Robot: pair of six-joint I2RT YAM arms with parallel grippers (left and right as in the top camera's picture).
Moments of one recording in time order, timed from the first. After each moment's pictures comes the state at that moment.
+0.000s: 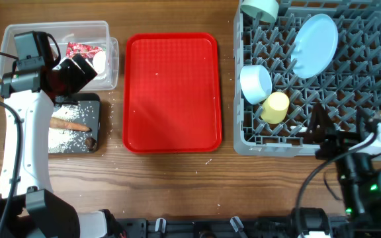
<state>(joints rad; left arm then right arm) 0.21 1.54 1.34 -0.88 0.06 -0.51 -0.03 0.42 0.83 -0.57 -0.02 0.24</state>
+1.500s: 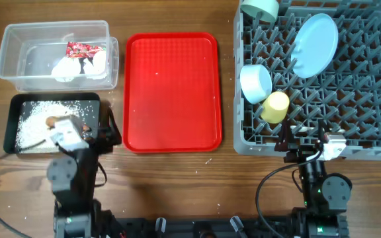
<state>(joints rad) 0.12 0.42 0.24 -0.01 0.10 -0.31 -0.06 0.02 0.01 0.00 -0.09 0.20</state>
